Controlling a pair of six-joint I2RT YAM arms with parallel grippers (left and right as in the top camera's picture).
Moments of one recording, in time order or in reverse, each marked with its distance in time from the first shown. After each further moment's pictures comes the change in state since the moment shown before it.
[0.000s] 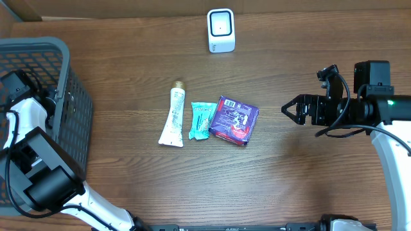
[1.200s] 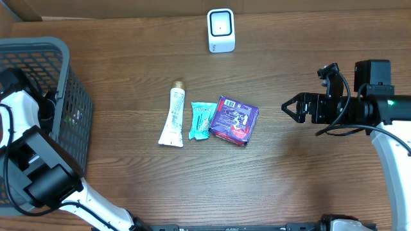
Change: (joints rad) left arm -0.002 0.038 0.146 -0.299 0.056 0.124; right arm 0.000 0.000 0.000 0.029 0.000 0.000
